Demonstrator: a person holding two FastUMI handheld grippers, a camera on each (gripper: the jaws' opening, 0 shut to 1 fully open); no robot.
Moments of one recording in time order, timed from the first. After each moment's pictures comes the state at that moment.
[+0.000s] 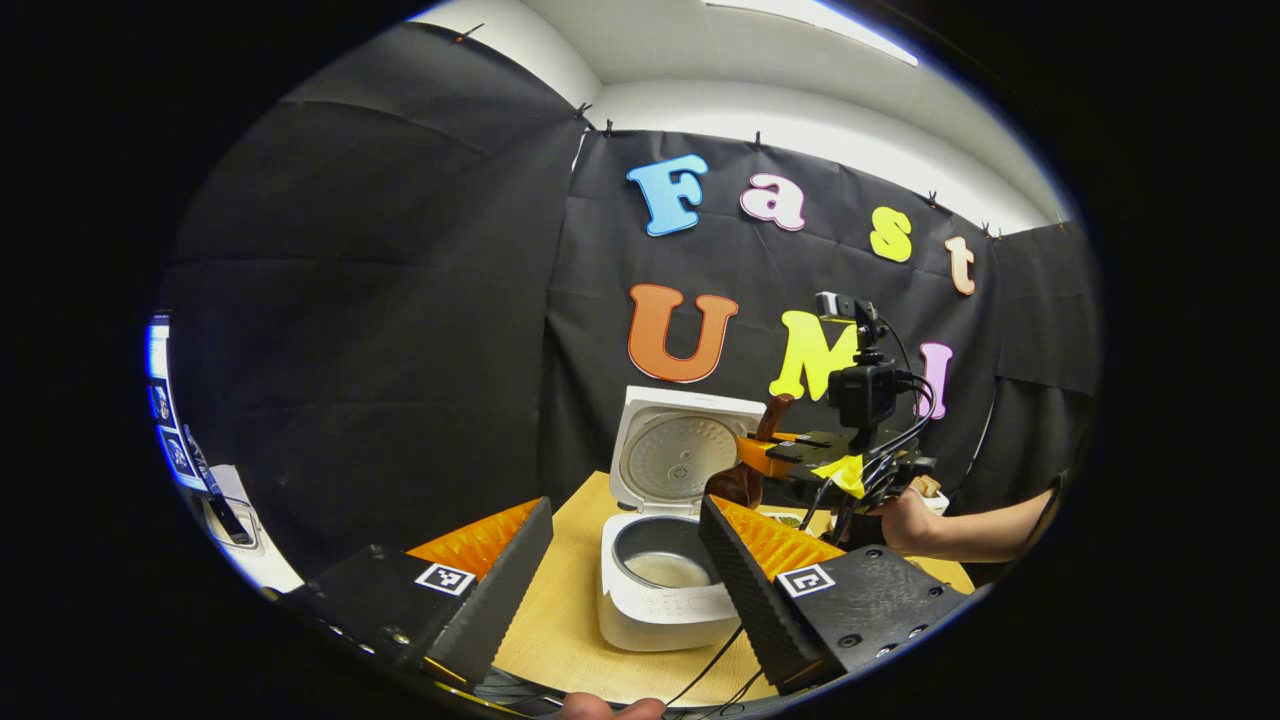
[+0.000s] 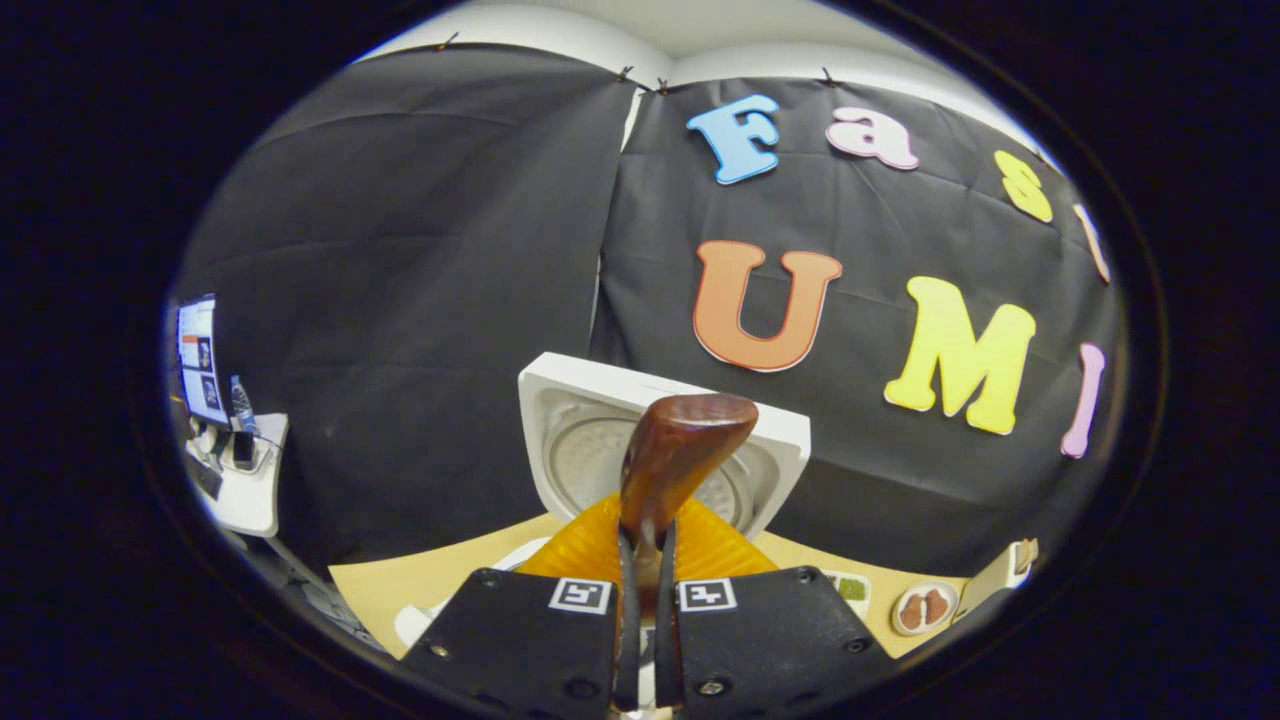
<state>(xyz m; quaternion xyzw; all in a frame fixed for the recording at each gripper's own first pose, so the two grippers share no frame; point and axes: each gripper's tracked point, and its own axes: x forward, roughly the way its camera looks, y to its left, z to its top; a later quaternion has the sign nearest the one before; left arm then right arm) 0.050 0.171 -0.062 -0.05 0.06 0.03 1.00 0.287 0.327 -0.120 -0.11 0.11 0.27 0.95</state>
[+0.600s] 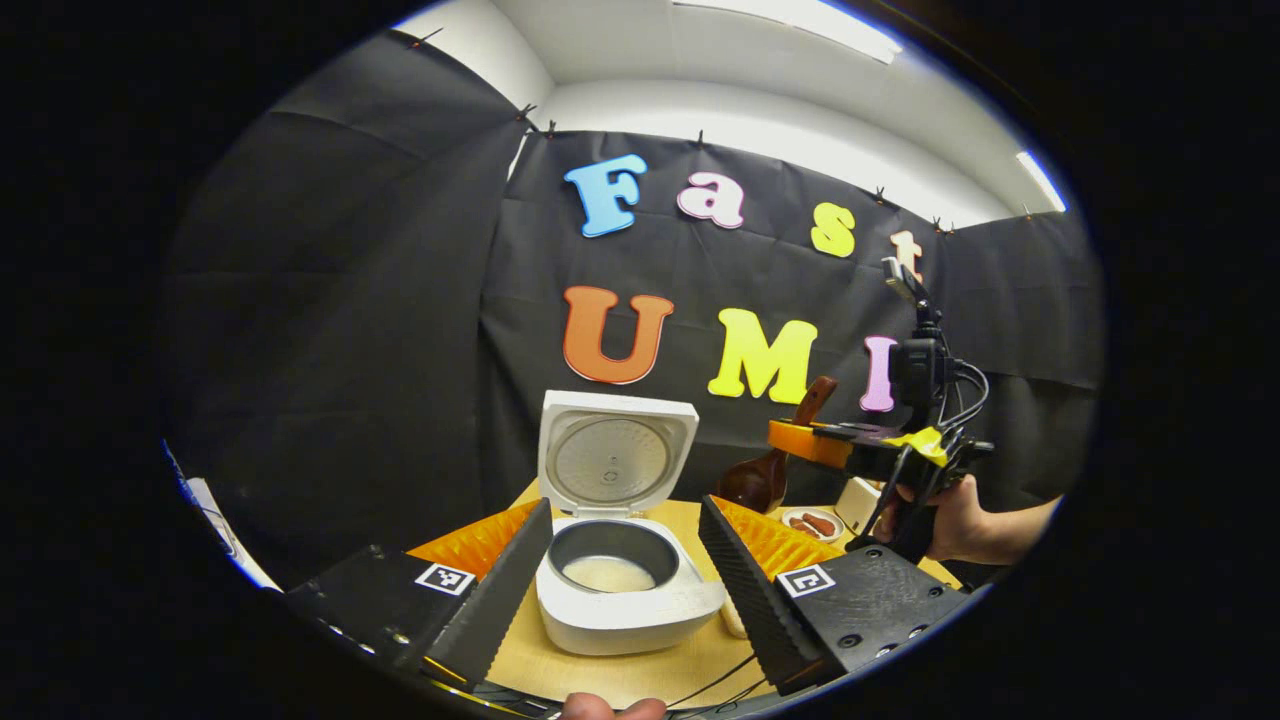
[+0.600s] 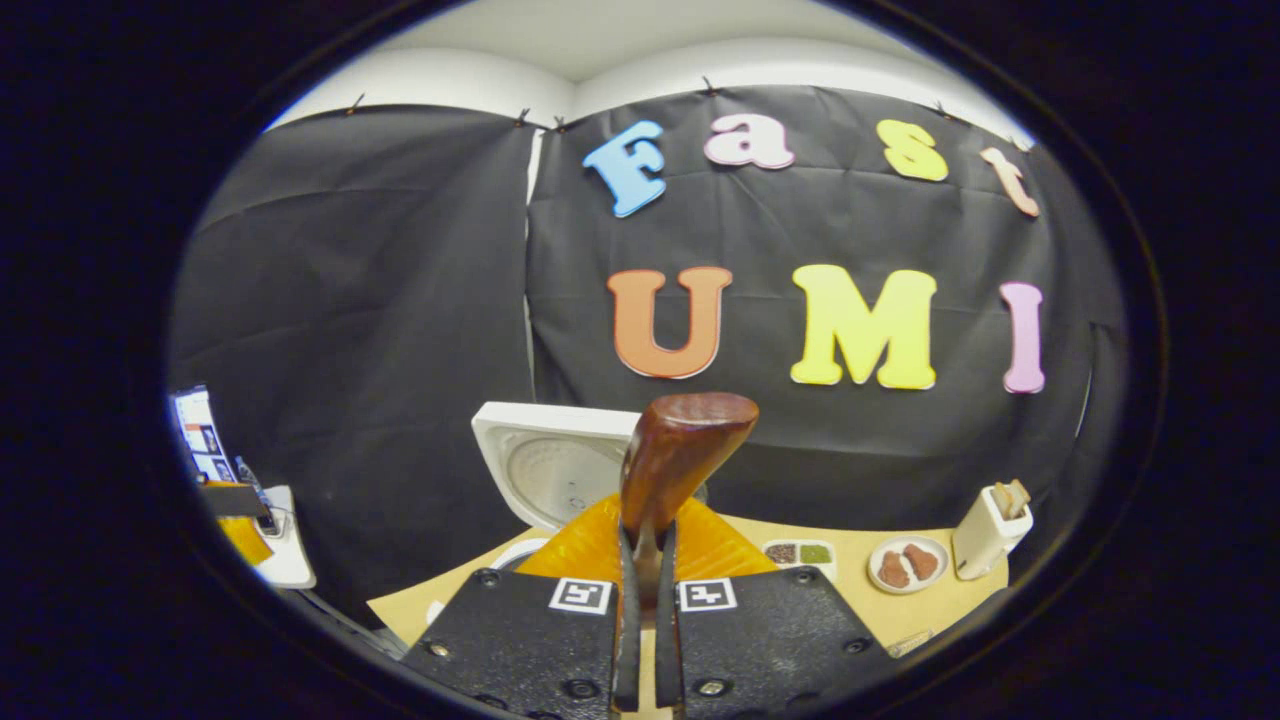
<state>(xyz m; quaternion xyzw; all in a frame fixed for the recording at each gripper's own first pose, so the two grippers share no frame) 0.059 0.095 -0.056 -0.03 0.06 -0.06 1.00 0.224 0.192 -0.063 0.00 0.10 0.19 0.98</state>
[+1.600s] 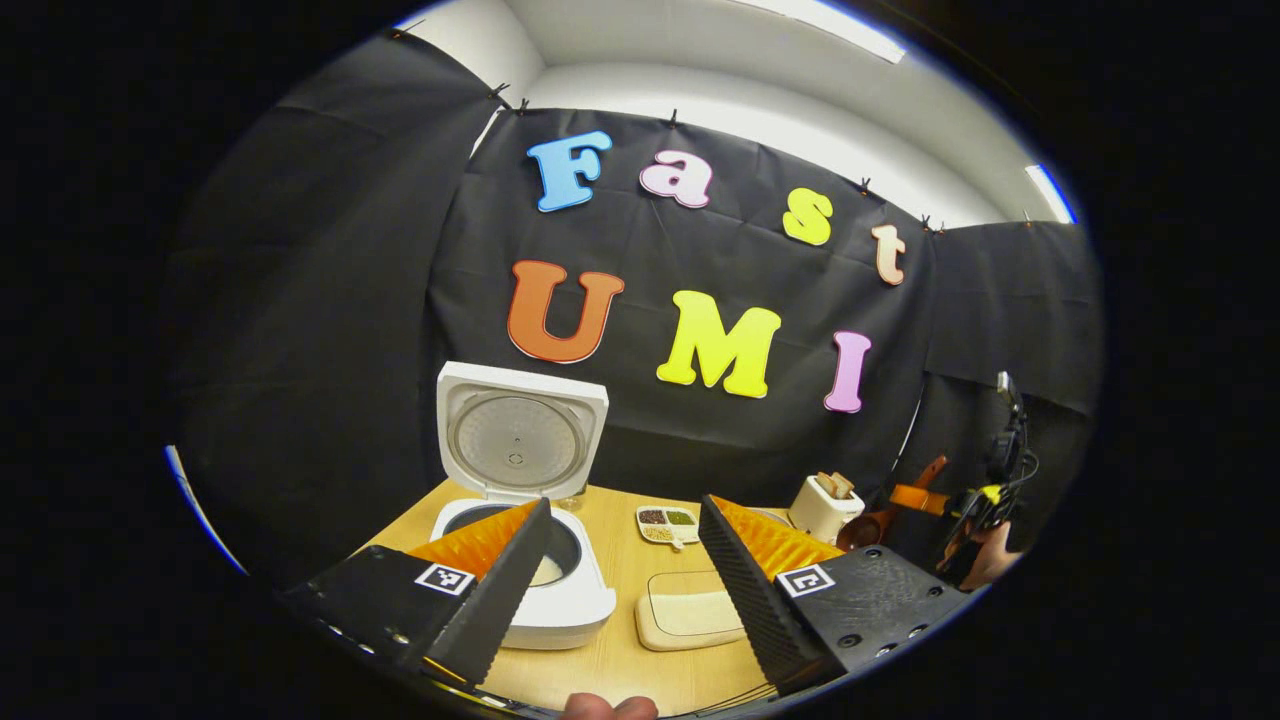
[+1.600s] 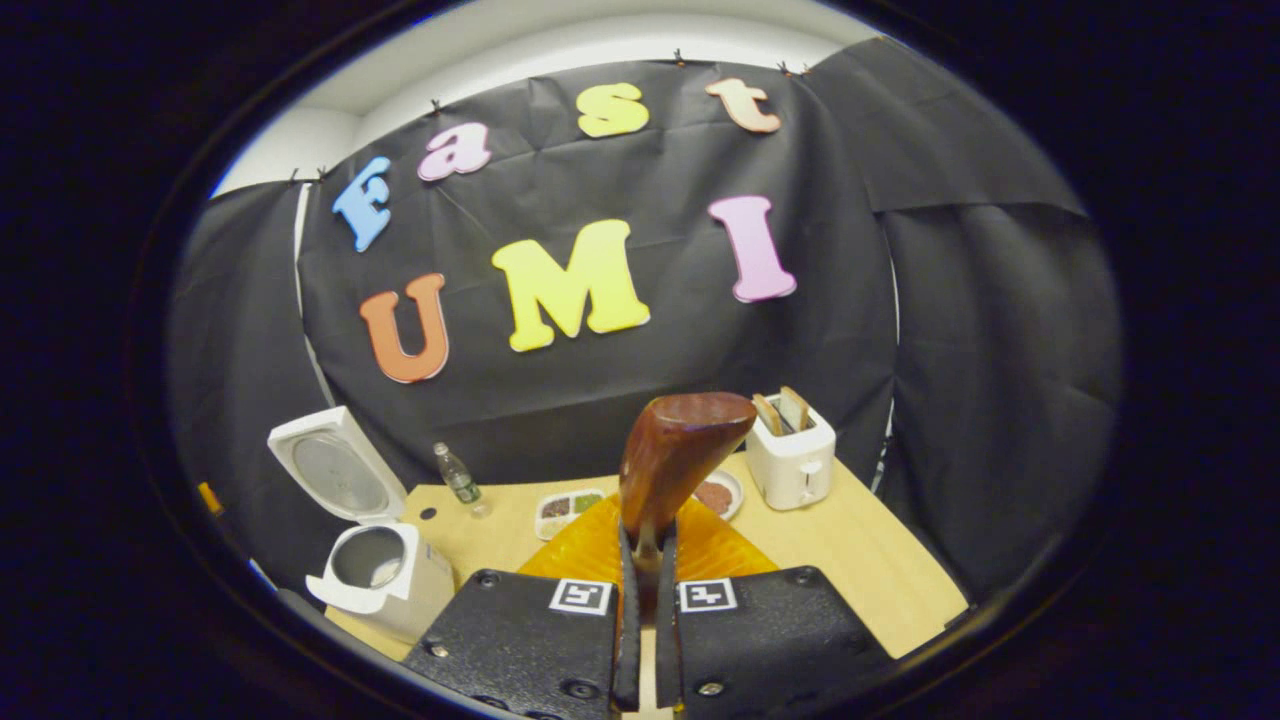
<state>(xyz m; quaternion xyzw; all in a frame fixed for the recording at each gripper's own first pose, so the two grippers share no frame) 0.087 -0.014 -0.058 -0.06 0.08 -0.07 0.99 0.192 -0.164 -0.159 0.11 0.17 -0.05 0.98</state>
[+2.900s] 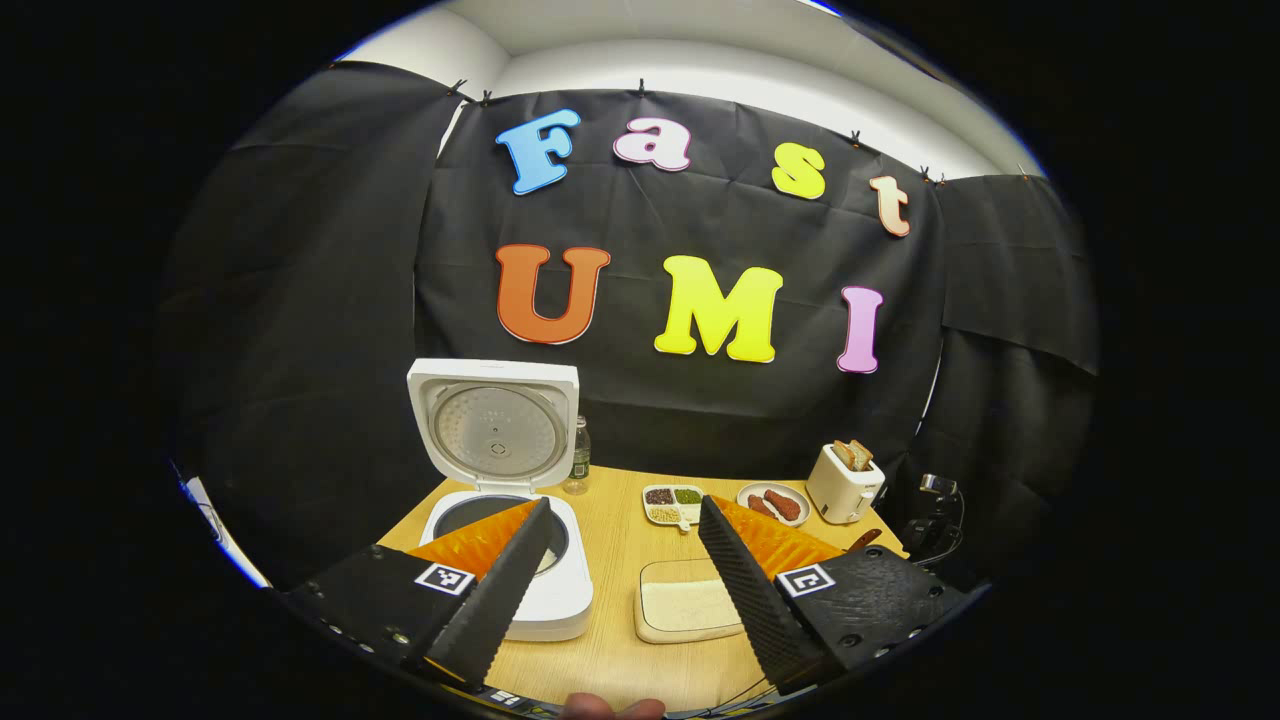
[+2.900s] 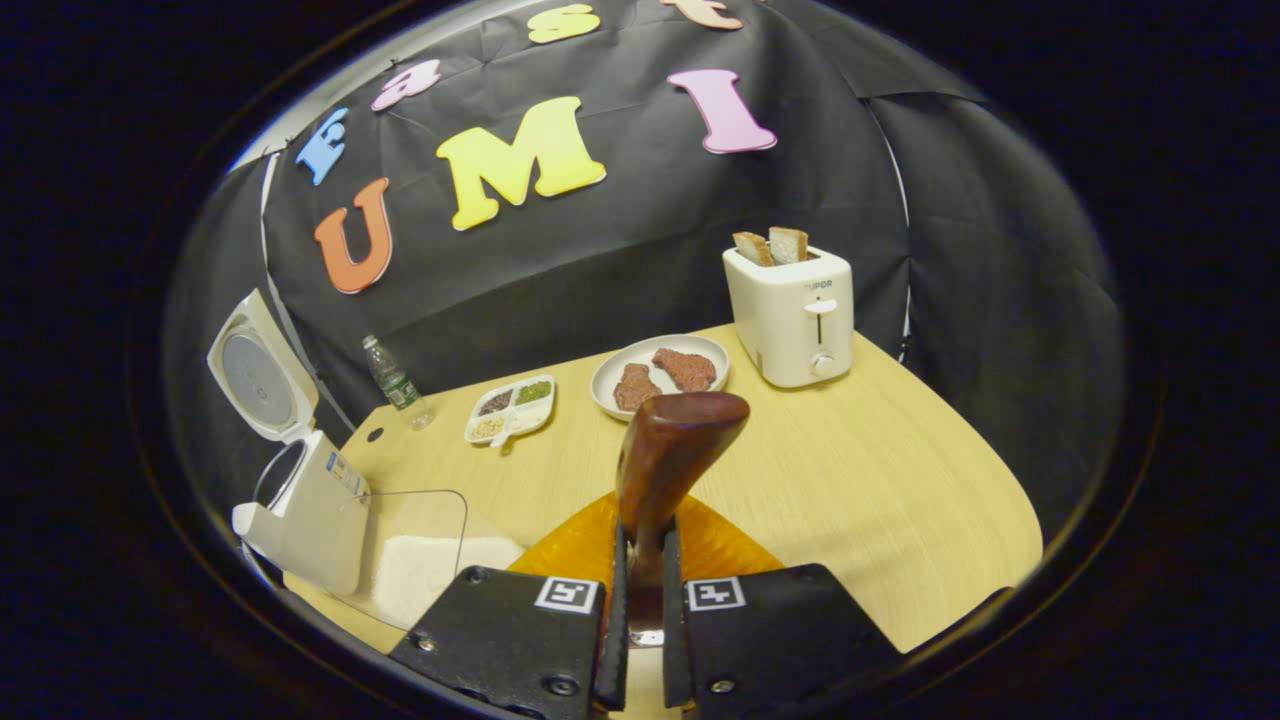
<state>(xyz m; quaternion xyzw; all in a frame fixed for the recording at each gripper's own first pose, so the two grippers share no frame) 0.105 -0.075 -0.067 -0.01 0.13 -0.05 0.99 0.242 -0.194 -0.371 0.13 0.26 -0.03 0.96</state>
